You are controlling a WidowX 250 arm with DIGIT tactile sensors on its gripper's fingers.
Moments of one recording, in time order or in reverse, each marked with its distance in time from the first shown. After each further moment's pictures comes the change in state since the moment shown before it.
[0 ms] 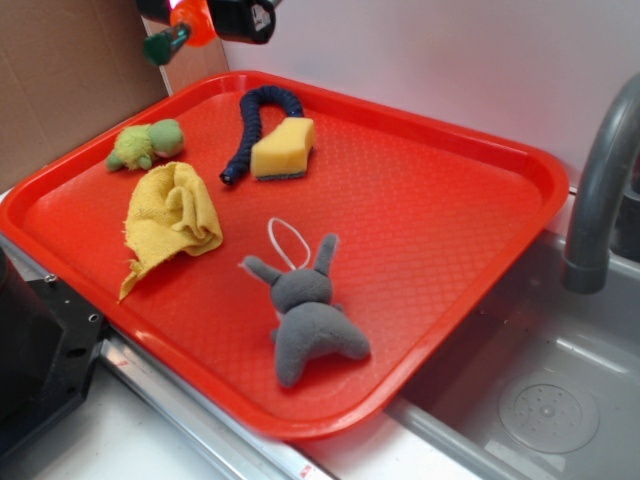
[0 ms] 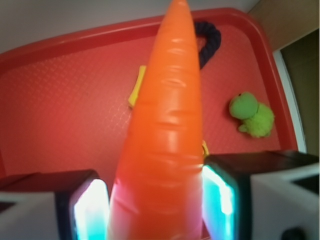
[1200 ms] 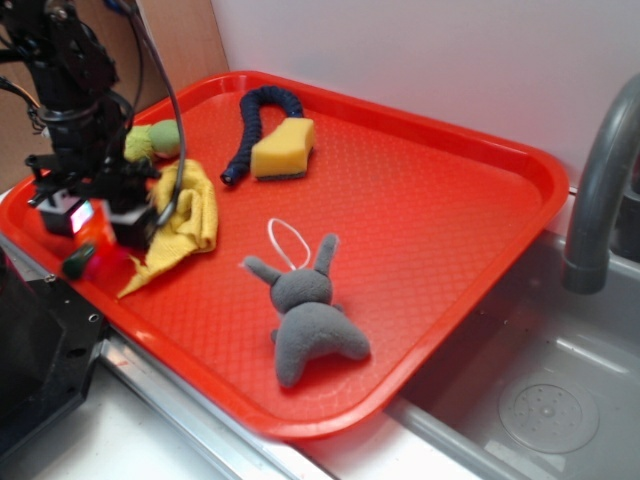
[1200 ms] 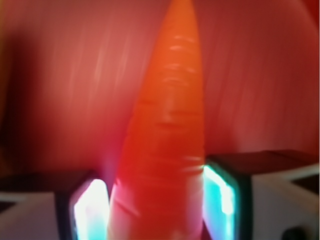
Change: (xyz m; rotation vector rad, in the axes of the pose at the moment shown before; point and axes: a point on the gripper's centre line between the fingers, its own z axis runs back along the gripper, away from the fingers) arm -0.093 0.081 -0.142 0.015 0.244 0.258
